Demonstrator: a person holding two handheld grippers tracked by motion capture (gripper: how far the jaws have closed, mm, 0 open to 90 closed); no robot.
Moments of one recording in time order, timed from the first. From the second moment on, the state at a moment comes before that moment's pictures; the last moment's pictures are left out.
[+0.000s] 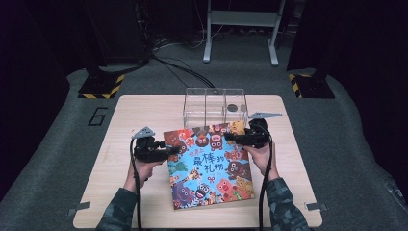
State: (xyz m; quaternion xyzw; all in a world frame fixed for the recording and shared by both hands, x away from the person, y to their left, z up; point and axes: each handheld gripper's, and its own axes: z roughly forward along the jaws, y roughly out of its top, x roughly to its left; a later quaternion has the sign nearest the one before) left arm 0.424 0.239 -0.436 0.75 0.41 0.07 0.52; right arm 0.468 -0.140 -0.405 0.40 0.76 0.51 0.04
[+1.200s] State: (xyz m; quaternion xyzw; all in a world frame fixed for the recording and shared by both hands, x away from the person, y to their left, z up) left arm 0.415 0.256 -0.403 0.75 0.36 0.11 0.54; right arm 0.454 -0.126 -0.386 0.36 0.75 0.54 0.10
